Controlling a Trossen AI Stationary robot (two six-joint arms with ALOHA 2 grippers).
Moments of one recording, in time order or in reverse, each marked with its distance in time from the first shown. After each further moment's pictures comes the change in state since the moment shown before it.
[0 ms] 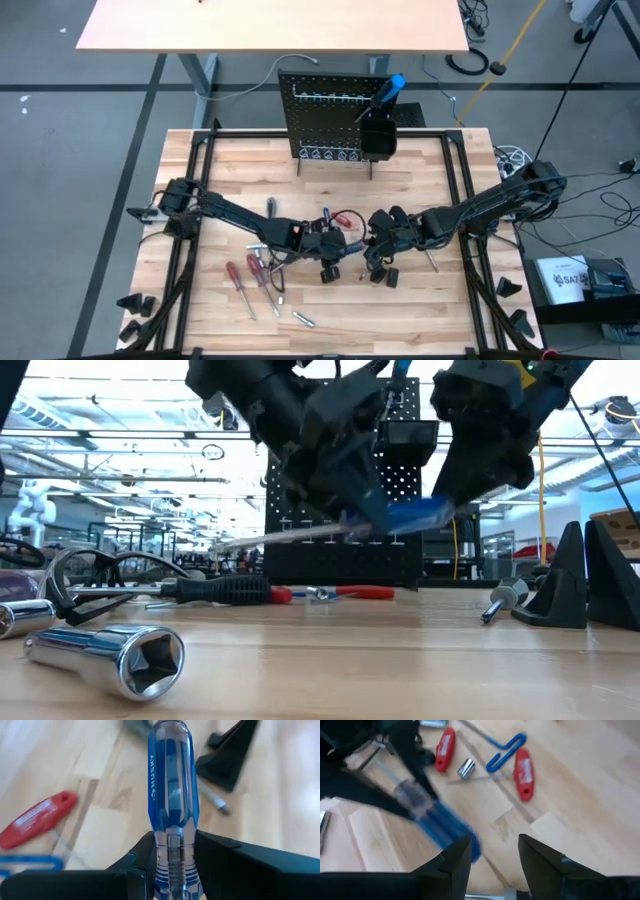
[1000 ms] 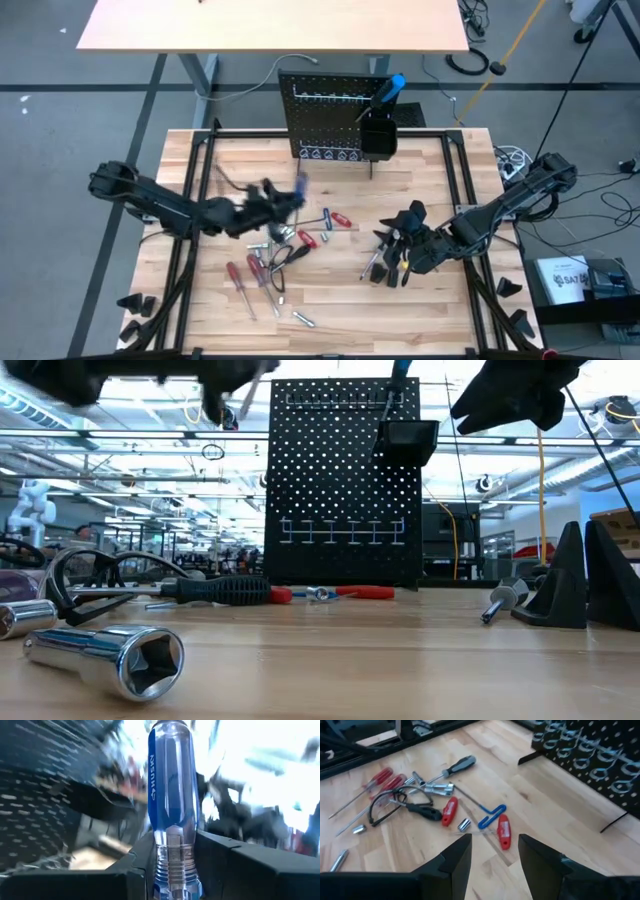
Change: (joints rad) left arm 0.002 -0.600 -0.801 1.354 -0.365 0.173; right arm 0.203 -0.181 0.000 -0.063 0.425 -0.010
